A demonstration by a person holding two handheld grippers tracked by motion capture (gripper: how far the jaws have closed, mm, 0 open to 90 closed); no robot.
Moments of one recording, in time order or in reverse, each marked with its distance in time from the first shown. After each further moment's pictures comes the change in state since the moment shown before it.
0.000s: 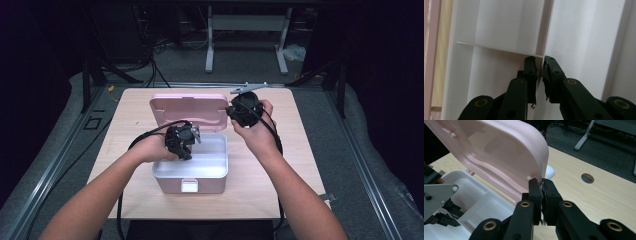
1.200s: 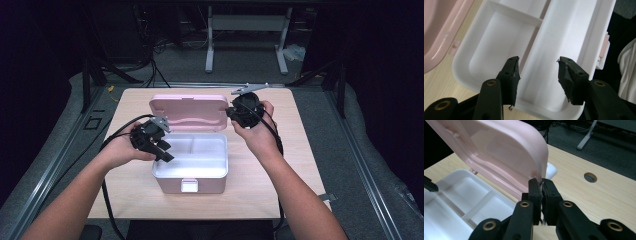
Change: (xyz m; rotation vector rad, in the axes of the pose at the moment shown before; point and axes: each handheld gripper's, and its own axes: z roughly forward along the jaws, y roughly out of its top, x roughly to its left) left arm -0.005 -0.075 -0.050 -0.231 -0.027 -0.255; right arm 0.000 -0.002 -0.002 0.001 0.016 0.011
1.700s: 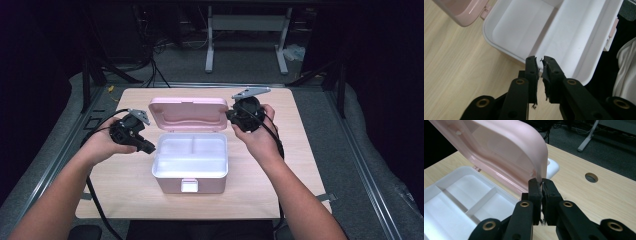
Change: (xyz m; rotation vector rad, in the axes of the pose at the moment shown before) left arm 0.024 -0.029 -0.029 0.013 -0.012 -0.099; right arm 0.005 -0.008 -0.006 -0.014 0.003 -0.013
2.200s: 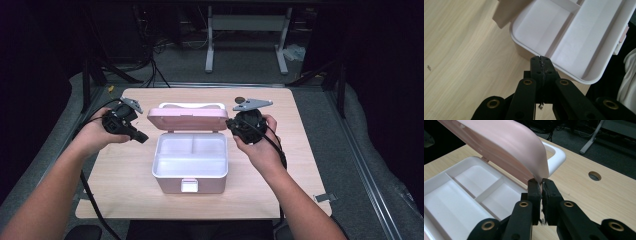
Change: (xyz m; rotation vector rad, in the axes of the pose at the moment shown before) left arm 0.018 0.005 -0.025 -0.006 0.065 -0.053; right arm 0.011 -0.021 -0.013 -0.019 0.019 -0.037
